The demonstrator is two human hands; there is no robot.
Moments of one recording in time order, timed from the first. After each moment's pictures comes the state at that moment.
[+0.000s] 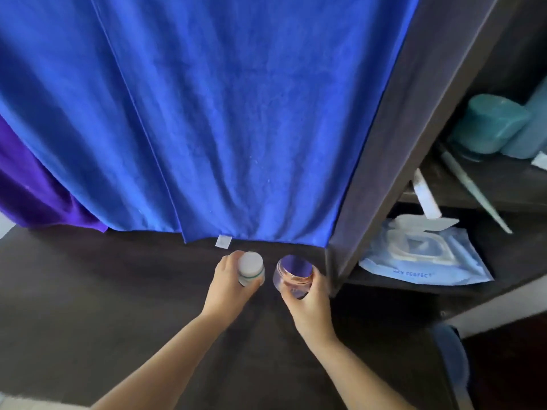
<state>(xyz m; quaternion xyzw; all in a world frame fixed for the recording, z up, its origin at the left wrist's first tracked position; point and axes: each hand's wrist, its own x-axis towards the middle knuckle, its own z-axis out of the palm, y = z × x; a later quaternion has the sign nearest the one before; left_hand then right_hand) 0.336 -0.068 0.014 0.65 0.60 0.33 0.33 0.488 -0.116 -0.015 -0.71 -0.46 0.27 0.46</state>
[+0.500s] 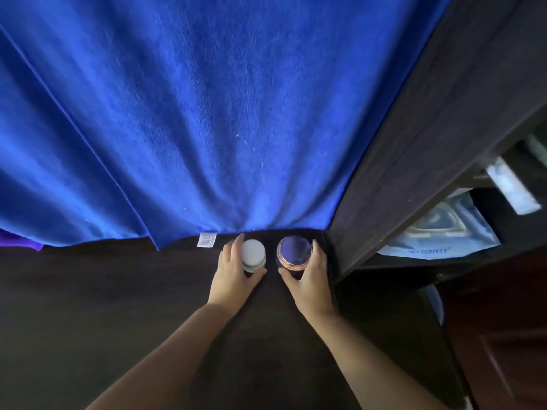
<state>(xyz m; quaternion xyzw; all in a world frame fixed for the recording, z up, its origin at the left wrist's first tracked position) 0.343 -0.016 -0.041 0.72 0.56 0.24 0.33 0.486 -0.074 -0.049 -0.79 -0.46 0.18 0.37</state>
